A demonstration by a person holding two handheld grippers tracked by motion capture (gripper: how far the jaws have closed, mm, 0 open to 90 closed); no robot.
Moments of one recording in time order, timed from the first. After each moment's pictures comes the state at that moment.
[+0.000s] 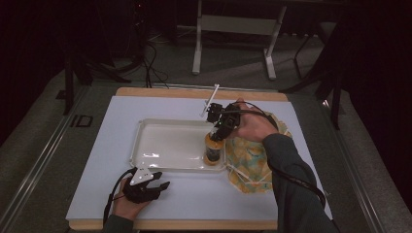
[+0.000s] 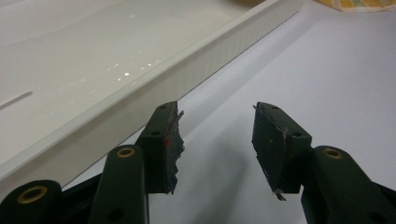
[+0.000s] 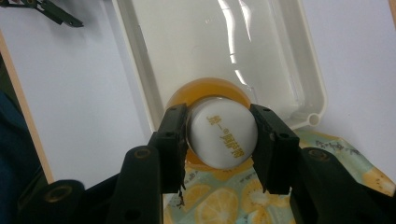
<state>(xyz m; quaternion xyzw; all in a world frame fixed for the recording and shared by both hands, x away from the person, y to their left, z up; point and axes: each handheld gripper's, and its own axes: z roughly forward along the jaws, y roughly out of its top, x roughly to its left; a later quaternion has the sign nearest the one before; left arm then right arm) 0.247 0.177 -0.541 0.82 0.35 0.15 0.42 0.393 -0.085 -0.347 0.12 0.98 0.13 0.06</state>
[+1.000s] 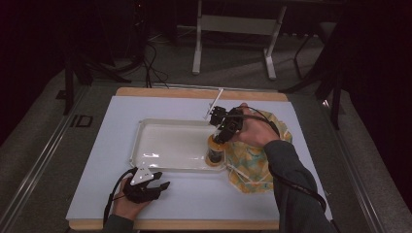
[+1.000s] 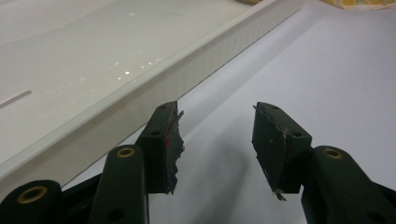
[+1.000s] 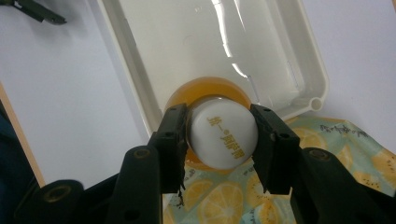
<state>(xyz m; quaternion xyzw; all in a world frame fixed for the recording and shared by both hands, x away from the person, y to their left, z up) 0.248 0.176 -0.541 0.83 0.35 0.15 0.42 0.391 -0.094 -0.359 0.16 0.98 0.13 0.07</state>
